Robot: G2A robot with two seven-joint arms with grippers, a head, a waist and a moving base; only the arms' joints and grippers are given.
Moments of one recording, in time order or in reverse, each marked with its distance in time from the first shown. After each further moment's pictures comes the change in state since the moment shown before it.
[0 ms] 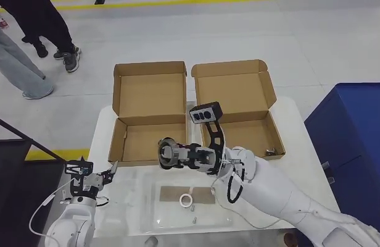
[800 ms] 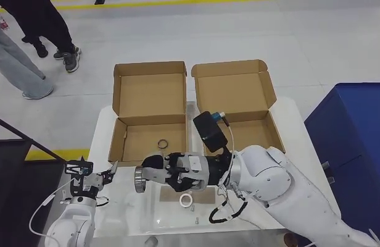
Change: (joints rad) left arm 0.000 0.000 0.000 0.000 0.000 0.000 0.000; right arm -0.152 0.053 0.246 -0.387 -0.887 0.317 -0.199
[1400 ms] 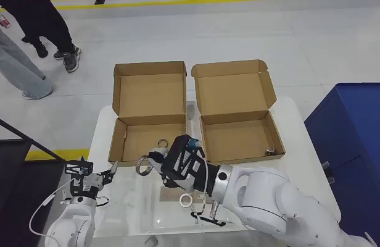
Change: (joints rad) left arm 0.000 0.000 0.000 0.000 0.000 0.000 0.000; right arm -0.045 -0.003 -0.041 -0.237 -0.745 0.407 0.127
